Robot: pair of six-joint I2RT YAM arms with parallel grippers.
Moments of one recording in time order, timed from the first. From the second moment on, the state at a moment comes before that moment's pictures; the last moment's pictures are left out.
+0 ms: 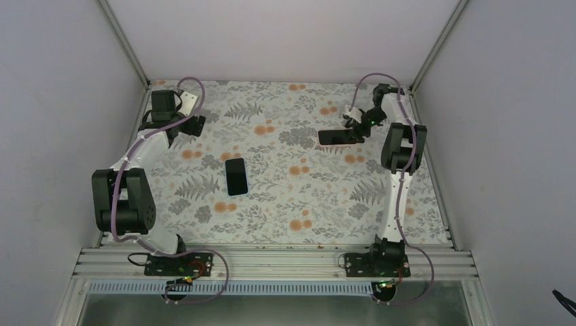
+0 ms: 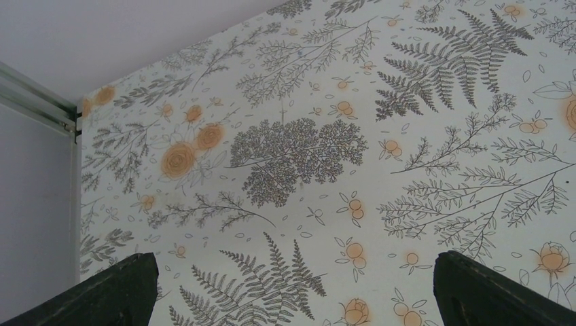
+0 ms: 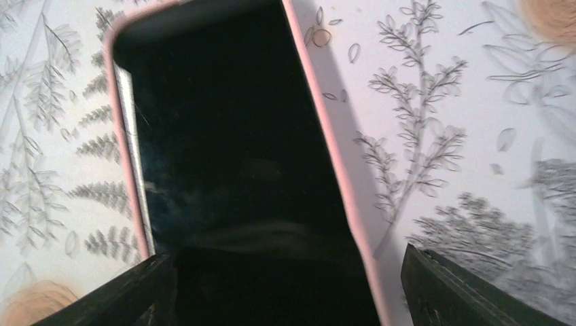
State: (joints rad) left arm 0.05 1.58 1.11 -0.23 0.10 0.39; right arm -0.09 2.52 2.21 -1.26 -0.59 -1.46
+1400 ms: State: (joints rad) left arm 0.05 1.66 1.17 -0.22 0.08 0.44; right arm -0.09 2.09 1.73 -1.21 -0.53 -1.46
